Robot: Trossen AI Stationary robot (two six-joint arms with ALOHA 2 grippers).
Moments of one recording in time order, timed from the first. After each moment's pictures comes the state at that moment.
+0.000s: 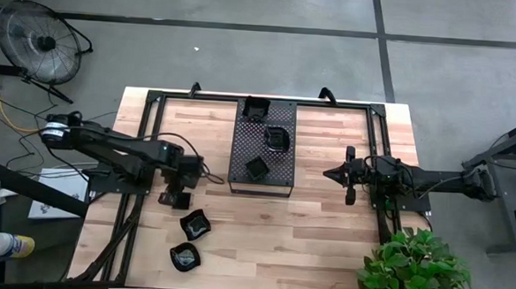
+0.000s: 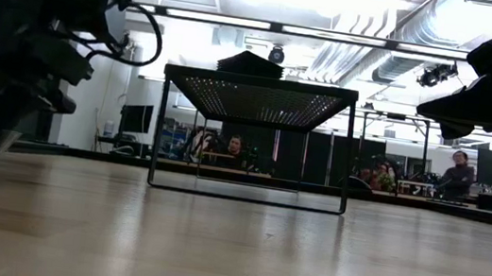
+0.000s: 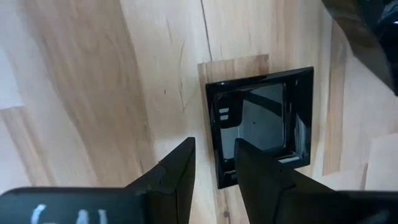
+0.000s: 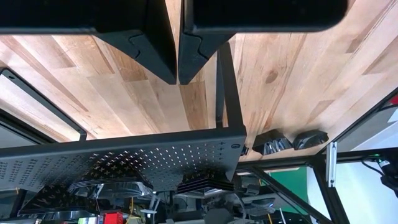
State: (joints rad) left arm -0.01 1.20 0.56 -0.80 0.23 0.12; right arm -0.05 0.22 0.01 0.03 0.01 0.09
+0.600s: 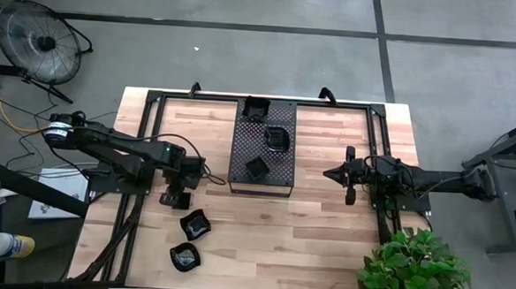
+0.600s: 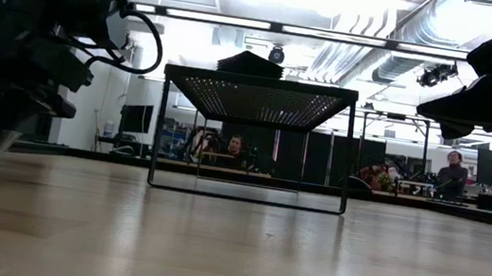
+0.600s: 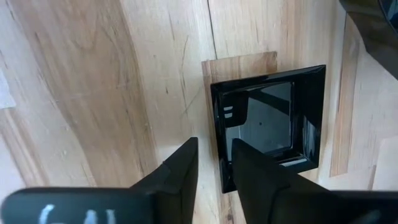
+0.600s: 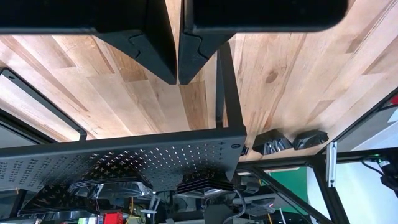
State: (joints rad) left arm -0.01 1.24 0.56 -0.78 0.23 0.13; right arm -0.05 0.22 0.01 0.03 0.01 0.09
